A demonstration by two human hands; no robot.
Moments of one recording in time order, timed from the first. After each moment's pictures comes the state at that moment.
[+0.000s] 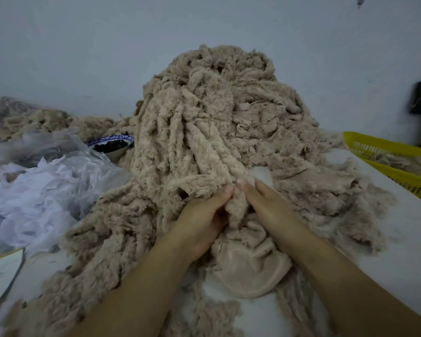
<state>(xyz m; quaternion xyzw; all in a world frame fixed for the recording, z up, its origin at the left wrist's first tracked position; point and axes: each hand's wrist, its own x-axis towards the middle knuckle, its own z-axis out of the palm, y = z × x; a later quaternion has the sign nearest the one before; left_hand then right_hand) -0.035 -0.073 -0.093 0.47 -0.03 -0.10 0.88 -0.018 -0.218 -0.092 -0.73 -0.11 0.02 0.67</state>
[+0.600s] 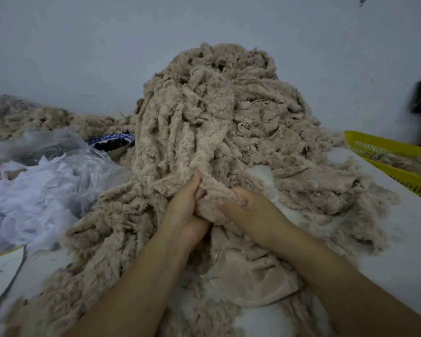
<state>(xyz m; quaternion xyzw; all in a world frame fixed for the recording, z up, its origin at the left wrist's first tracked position) -0.024 -0.062 -0.081 0.36 0.11 -0.05 0.92 -0.029 -0.206 -0.089 -0.81 -0.21 0.04 0.54</state>
